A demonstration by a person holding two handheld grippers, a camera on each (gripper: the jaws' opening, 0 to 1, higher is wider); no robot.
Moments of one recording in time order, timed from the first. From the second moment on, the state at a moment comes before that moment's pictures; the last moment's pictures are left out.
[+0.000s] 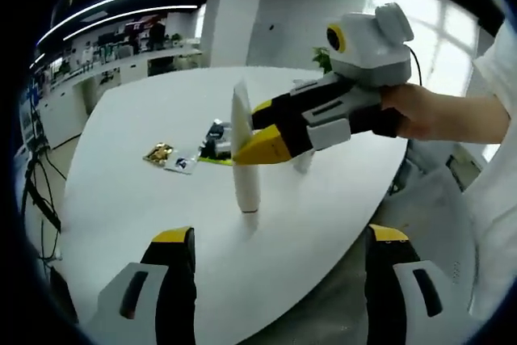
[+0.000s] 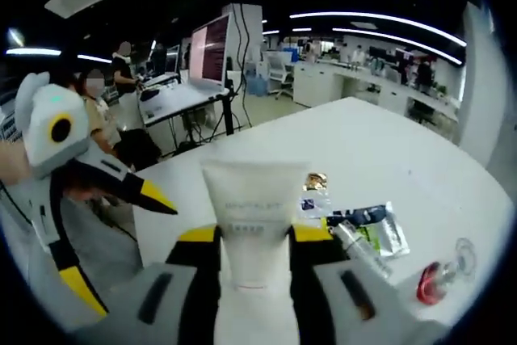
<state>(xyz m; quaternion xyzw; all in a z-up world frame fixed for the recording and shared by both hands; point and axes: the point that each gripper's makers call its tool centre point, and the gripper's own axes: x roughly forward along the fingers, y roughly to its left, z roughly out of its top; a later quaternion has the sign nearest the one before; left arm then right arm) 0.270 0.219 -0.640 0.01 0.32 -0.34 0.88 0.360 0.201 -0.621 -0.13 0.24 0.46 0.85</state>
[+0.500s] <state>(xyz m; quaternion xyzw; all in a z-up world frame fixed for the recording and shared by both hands) 0.285 0.189 -0.627 0.03 0.29 -0.32 0.90 0.341 0.170 -0.581 -0.10 0.21 0.42 0.87</state>
